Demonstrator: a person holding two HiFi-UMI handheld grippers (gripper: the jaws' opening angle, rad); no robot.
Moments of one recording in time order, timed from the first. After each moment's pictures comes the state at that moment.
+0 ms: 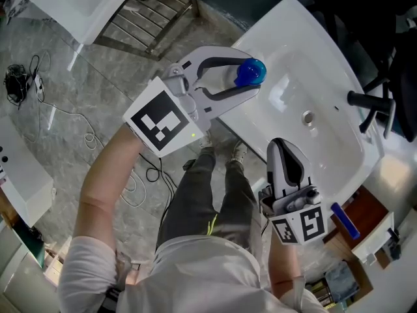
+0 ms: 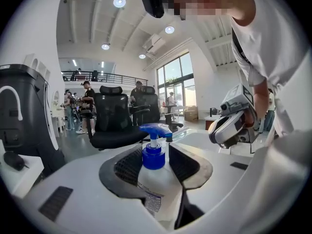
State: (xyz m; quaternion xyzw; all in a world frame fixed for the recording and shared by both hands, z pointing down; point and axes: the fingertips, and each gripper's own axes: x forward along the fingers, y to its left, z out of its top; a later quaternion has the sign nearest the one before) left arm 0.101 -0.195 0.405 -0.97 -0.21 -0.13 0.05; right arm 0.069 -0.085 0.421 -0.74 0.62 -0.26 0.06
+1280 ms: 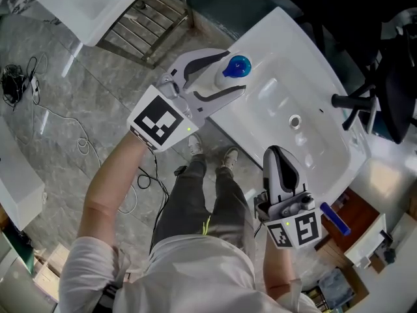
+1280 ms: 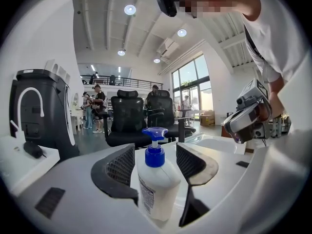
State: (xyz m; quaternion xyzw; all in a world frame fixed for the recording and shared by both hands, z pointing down) left arm 0.089 -0.204 0.390 -0.99 -0.12 -0.10 0.02; right arm 0.063 -0.059 0.381 -0.74 0.62 -0.24 0.06
